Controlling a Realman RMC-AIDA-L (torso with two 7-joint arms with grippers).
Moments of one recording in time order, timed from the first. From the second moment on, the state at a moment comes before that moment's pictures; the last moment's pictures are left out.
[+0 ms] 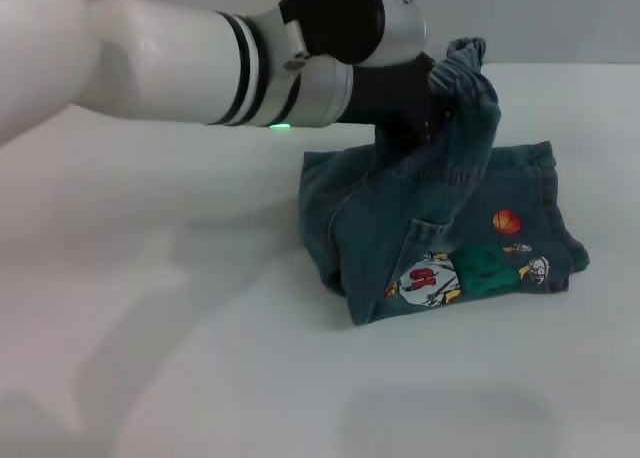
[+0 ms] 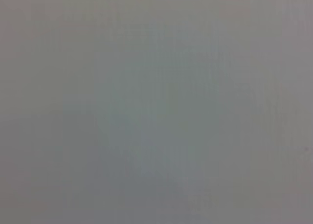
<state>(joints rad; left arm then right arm) -0.64 -2.07 1.75 1.36 2.19 0.84 -1.99 0.23 2.07 -0.96 -1.10 -1.32 -0.71 1.43</state>
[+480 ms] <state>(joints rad) -0.64 -2.07 1.82 1.29 2.11 0.73 -2.01 0.23 2.08 -0.97 -1.09 -1.32 -0.71 1.42</state>
